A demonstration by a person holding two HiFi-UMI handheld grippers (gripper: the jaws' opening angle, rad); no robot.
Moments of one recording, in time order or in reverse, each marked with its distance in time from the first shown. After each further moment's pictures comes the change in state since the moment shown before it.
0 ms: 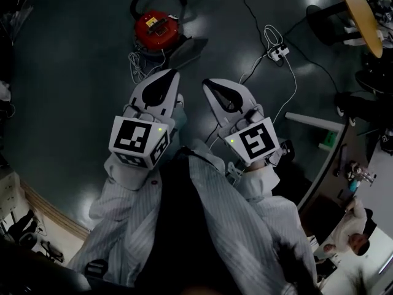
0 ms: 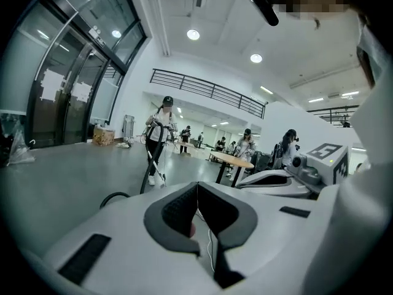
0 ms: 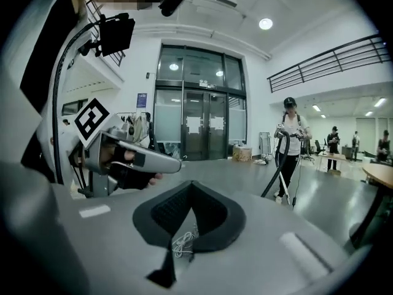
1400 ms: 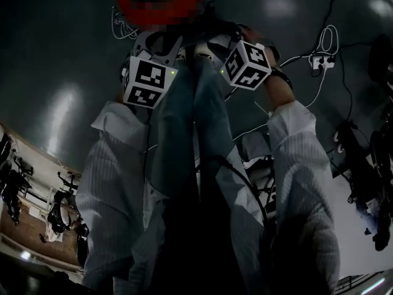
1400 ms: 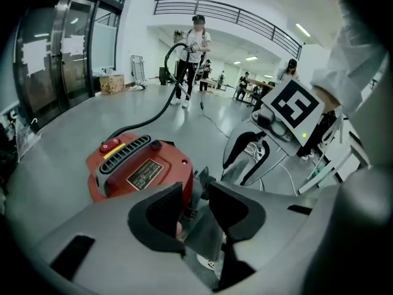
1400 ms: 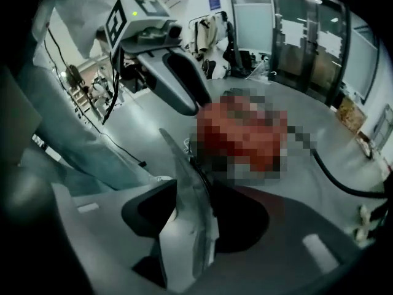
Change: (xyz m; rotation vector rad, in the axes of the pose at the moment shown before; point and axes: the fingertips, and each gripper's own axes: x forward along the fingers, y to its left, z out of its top) left arm 0.367 0.318 -0.375 0.012 0.579 0.191; right arm 0.370 -0.244 -0.488 -0.530 0.755 0.791
